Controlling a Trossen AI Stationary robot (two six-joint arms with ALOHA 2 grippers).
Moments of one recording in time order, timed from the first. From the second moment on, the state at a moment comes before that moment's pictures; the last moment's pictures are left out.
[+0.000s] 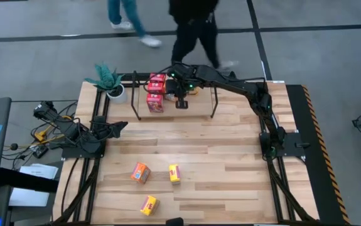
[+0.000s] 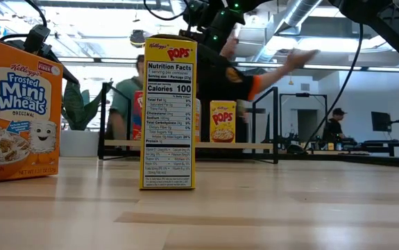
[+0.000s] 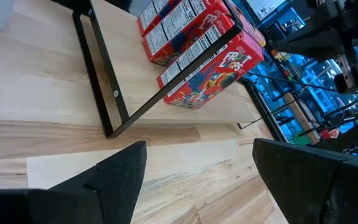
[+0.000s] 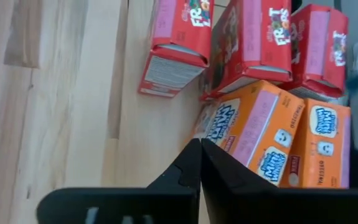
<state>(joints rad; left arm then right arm) -0.58 0.17 0.19 -0.63 -1.22 -1.44 -0.38 2.15 2.17 -0.98 0.00 -0.48</state>
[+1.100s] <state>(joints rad) -0.58 0.17 0.19 -0.63 -1.22 -1.44 -0.39 2.15 2.17 -0.96 -0.03 -0.48</state>
